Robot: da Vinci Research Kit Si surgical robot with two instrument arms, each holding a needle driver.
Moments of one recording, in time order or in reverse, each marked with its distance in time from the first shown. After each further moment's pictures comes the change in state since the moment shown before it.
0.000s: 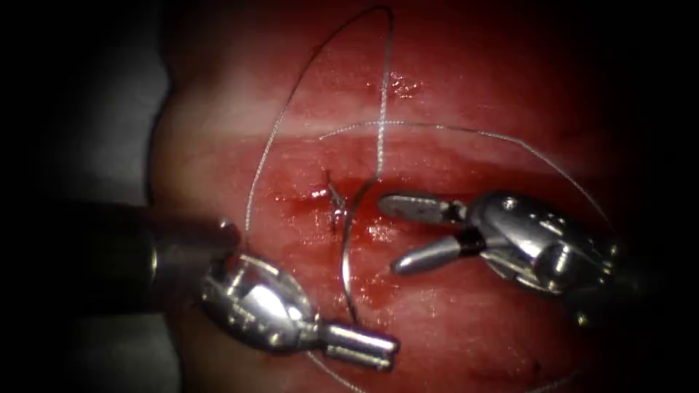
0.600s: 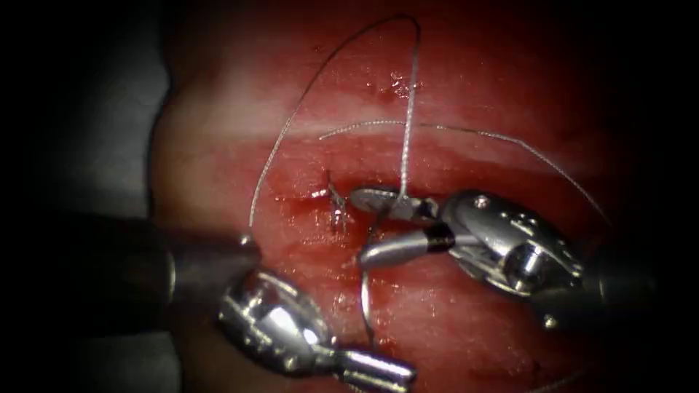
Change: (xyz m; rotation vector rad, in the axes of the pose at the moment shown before) right arm -0.001 0.000 0.002 -0.008 0.021 0.071; left arm 0.001 0.001 0.002 -0.018 0.016 0.040
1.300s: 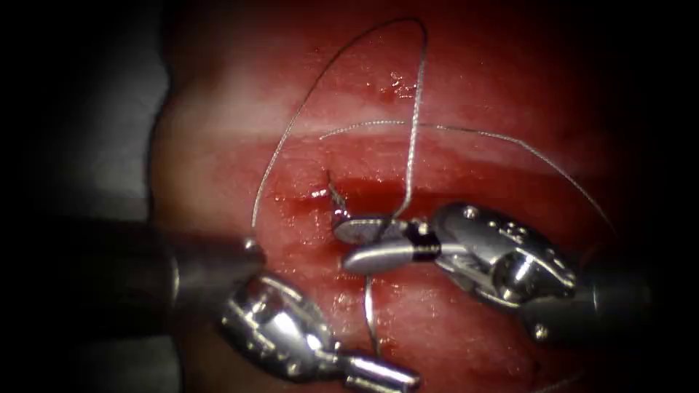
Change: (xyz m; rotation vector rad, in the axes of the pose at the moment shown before) right arm 0.000 -0.001 0.001 0.022 -0.022 0.074; left arm 0.000 0.000 0.000 -0.010 0.009 0.003
